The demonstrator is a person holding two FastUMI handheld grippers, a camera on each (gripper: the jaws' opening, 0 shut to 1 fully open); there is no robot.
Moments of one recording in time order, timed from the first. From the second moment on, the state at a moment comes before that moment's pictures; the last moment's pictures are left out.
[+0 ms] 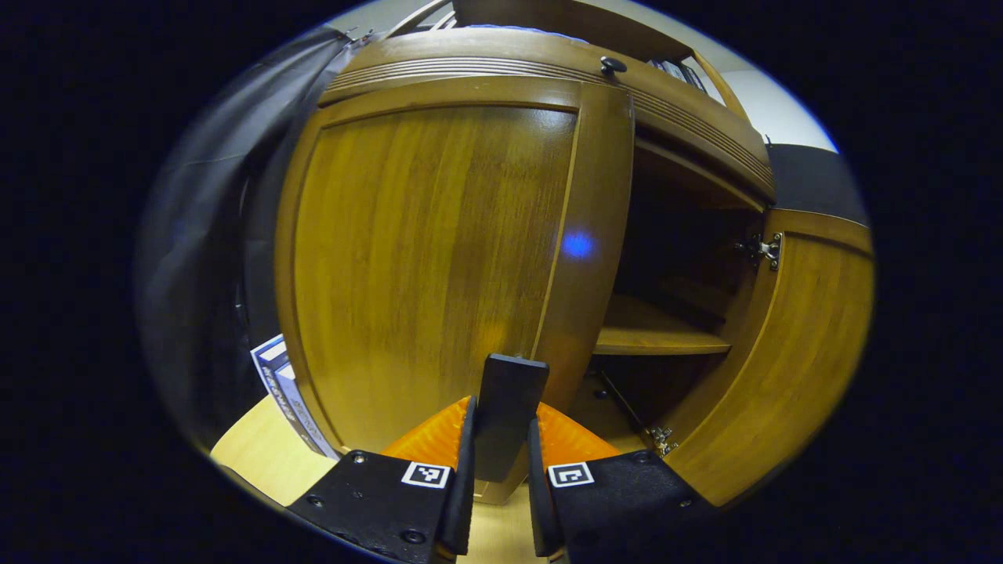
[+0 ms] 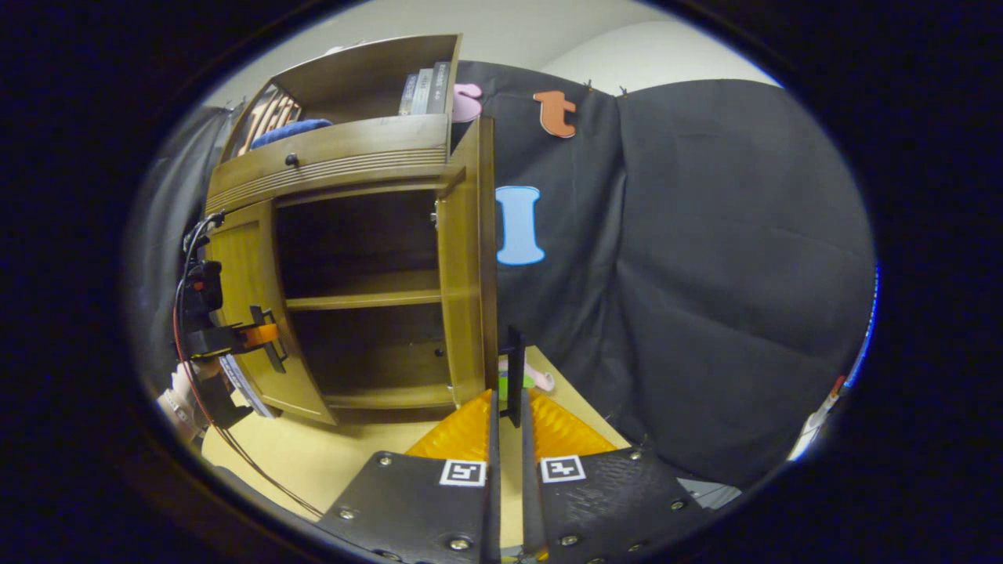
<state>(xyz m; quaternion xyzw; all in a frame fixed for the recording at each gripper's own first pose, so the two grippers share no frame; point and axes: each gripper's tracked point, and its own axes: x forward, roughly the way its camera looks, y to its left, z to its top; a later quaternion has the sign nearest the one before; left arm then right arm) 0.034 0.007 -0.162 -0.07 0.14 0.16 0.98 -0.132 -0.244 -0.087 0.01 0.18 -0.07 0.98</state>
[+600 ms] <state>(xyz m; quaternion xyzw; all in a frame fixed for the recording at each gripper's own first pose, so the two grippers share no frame) -0.055 0.027 -0.149 -0.06 0.14 0.21 0.97 -0.150 -0.214 -0.089 0.02 0.18 0.02 0.98</state>
